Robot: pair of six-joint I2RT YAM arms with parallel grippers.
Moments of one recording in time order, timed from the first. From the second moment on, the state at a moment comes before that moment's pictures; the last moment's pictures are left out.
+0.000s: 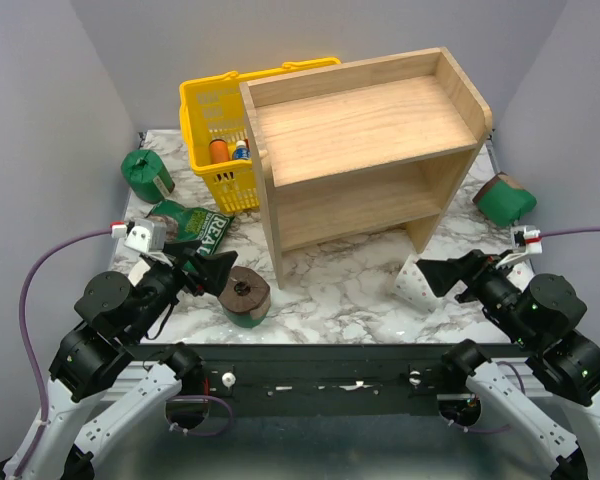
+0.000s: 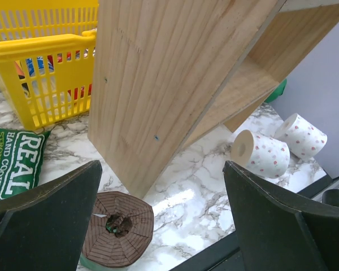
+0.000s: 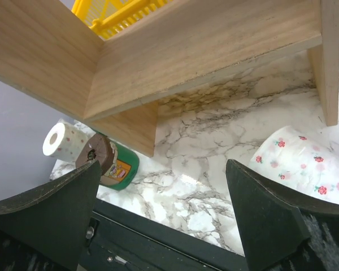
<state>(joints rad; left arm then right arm) -0.65 0.38 0.97 -0.63 -0.12 -0.36 0.55 0.34 0.92 -0.76 0.09 0.59</state>
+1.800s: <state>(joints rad) -0.65 0.31 0.73 -0.49 -0.23 -0.27 0.17 0.48 0.40 -0.54 0.22 0.84</state>
